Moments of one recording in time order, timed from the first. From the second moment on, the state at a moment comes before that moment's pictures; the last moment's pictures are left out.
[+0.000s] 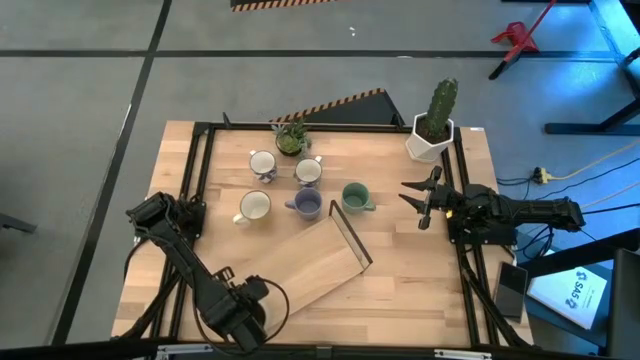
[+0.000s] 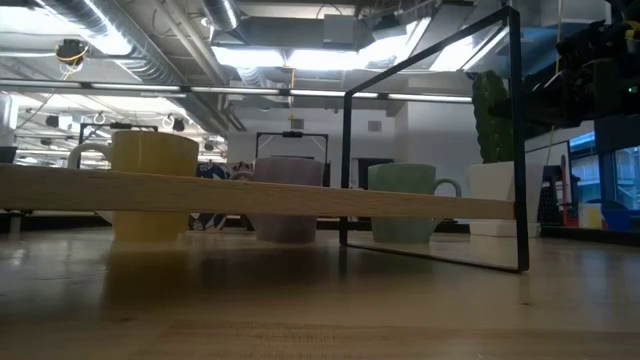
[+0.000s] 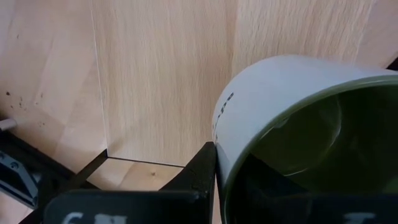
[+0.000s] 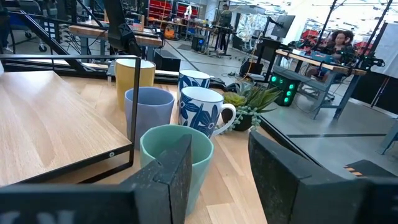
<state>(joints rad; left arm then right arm) -0.82 1.92 1.65 -1.35 -0.05 -1.45 -0.01 0.08 0.02 0.03 0.26 -0.17</state>
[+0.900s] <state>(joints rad) -0.83 1.92 1.65 -1.38 -0.10 -1.49 -0.01 0.08 0.02 0.03 0.26 -0.17</state>
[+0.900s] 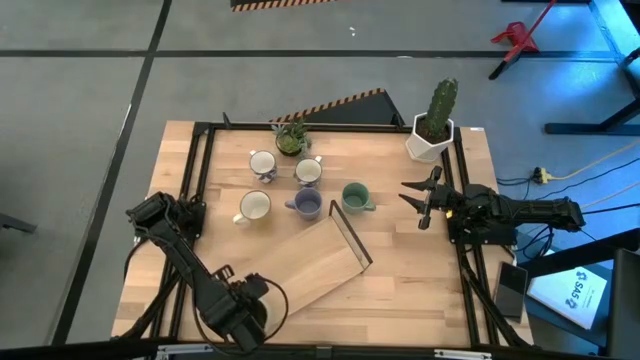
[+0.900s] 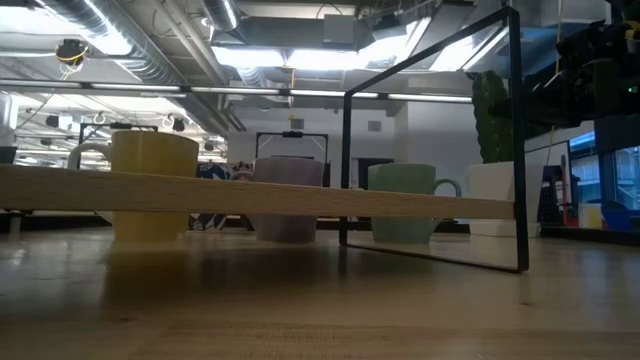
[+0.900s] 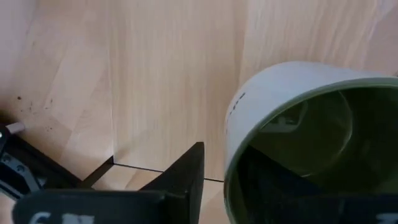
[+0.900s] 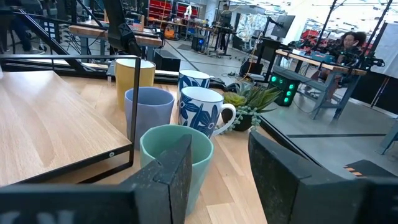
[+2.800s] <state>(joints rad) 0.08 1.65 1.65 -0.97 -0.19 -0.51 -0.01 0.08 0.02 0.03 0.26 -0.21</state>
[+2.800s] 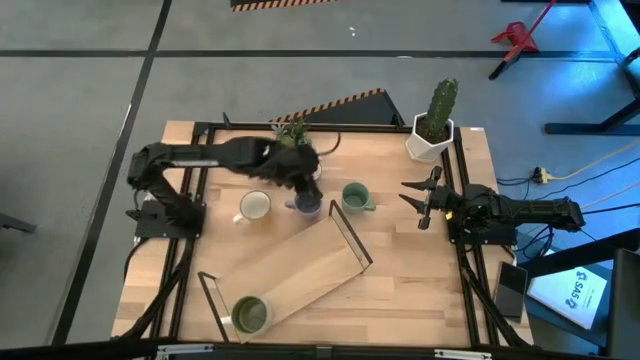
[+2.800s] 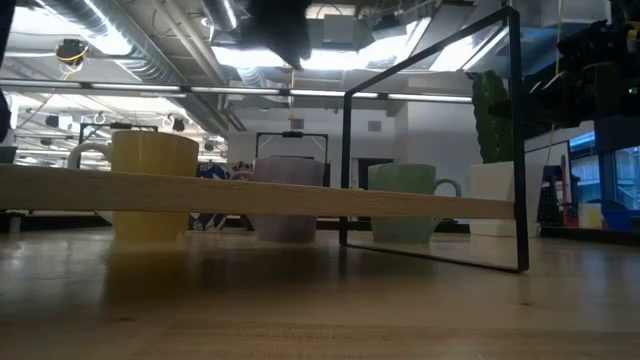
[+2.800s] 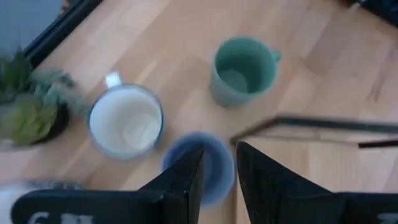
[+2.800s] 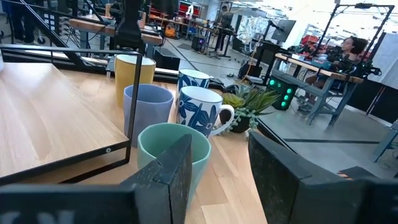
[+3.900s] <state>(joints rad) 0.28 1.93 1.65 -0.93 -0.04 -0.05 -0.01 0.08 0.02 0.03 0.33 -0.21</state>
